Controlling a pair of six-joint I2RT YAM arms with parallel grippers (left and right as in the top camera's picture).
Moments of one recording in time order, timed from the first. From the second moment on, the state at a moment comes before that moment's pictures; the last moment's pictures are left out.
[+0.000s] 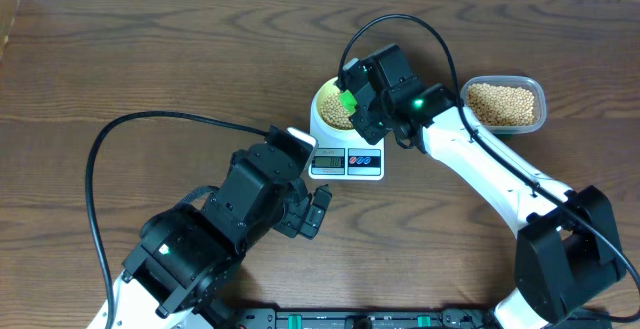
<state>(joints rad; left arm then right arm) -0.74 0.99 1.19 -1.07 -0.13 -0.20 0.54 1.78 1.34 -0.58 -0.07 -0.18</state>
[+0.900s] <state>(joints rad) -0.74 0.99 1.19 -1.07 -0.13 -0.20 0.54 1.78 1.34 -0.59 -0.14 0.01</state>
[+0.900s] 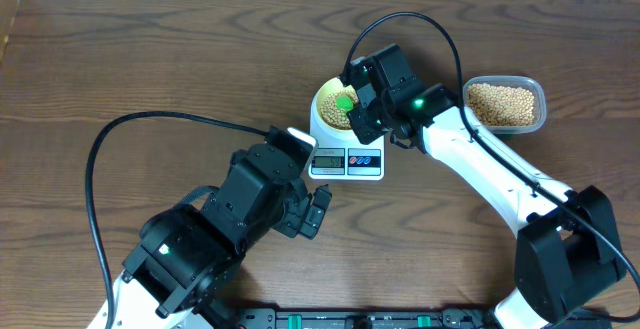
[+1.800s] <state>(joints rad) -0.74 0.99 1.19 -1.07 -0.13 -0.20 0.39 1.78 1.34 -0.53 -0.47 0.24</state>
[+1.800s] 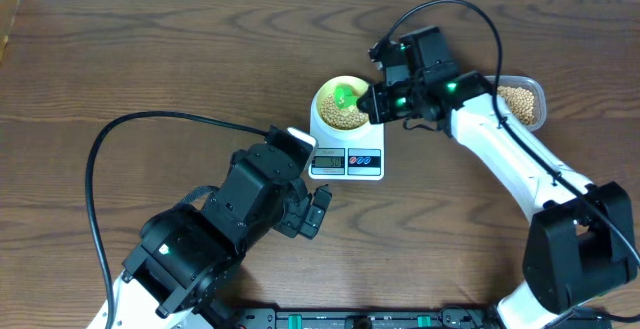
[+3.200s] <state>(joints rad) -0.74 0.99 1.19 -1.07 -0.13 -0.20 -0.10 1.47 1.34 -0.49 -0.76 0.53</state>
